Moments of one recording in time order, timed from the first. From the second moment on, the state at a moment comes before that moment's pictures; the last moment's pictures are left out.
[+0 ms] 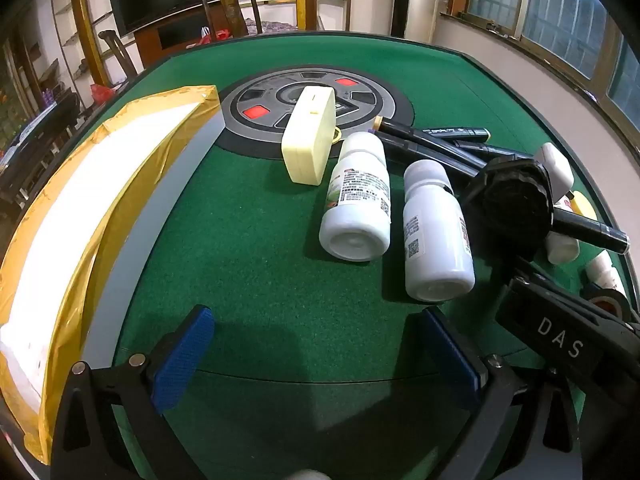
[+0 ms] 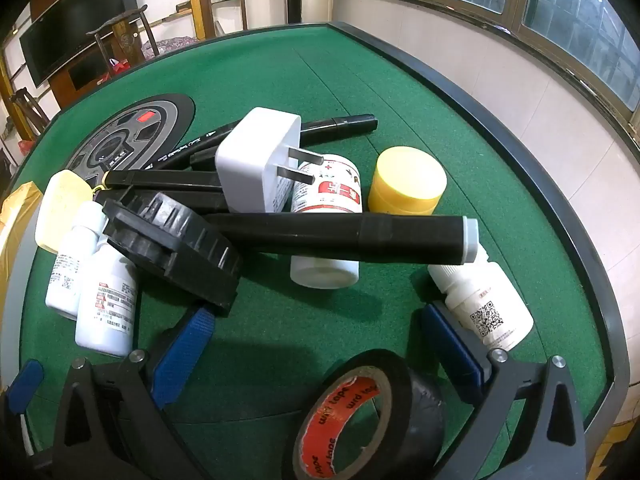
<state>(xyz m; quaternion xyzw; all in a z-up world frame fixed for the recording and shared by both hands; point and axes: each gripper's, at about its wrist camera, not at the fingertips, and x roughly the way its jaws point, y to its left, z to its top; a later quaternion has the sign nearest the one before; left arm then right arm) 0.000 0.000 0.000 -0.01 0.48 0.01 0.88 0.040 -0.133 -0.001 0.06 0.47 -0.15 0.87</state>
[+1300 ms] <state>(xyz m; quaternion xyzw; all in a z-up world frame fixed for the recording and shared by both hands) 0.003 0.001 -0.002 0.00 0.48 -0.02 0.88 -0.007 -0.138 0.032 0.07 0.39 -0.15 0.91</state>
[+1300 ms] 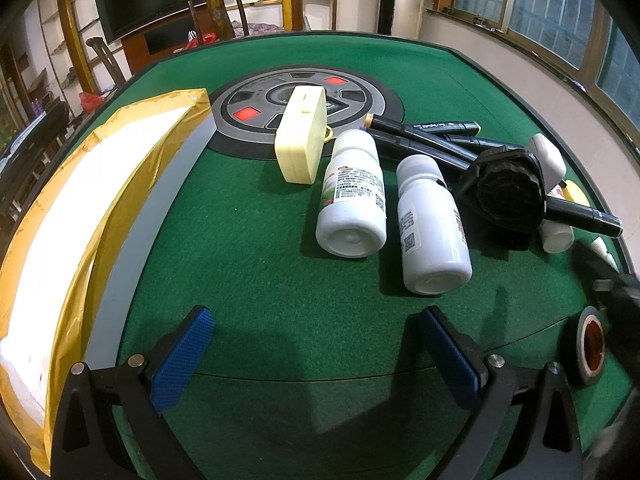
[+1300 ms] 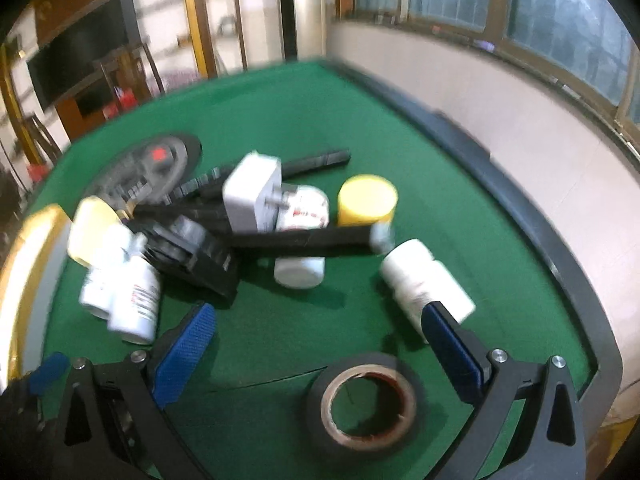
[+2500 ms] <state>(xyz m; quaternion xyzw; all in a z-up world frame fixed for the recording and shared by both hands) -0.028 0.038 0.038 -0.05 0.42 -0.09 0.90 -0.030 -0.180 0.053 0.13 0.25 -0.07 0.96</state>
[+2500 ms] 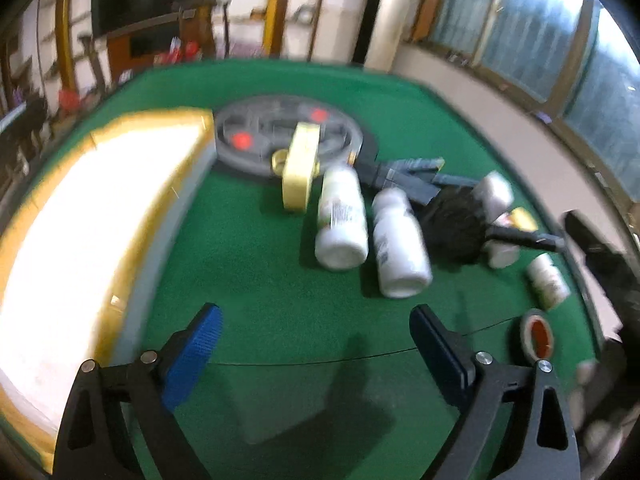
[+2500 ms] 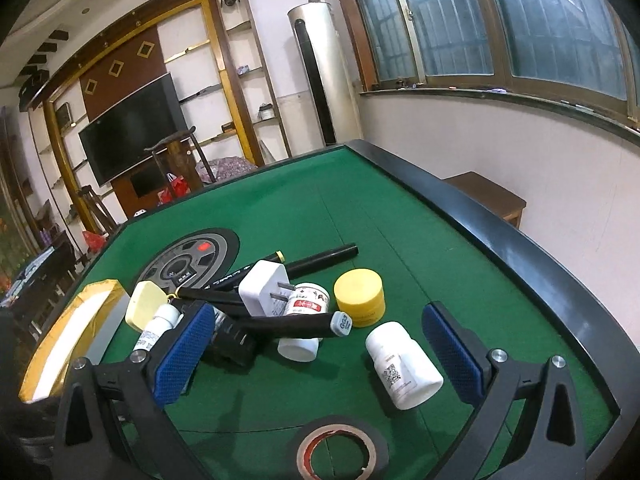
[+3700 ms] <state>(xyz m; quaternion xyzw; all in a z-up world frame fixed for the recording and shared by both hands) 0.097 0.025 0.041 0.01 0.46 -0.10 0.88 -0.032 -0.194 0.049 0.16 0.26 -0.07 0.95</state>
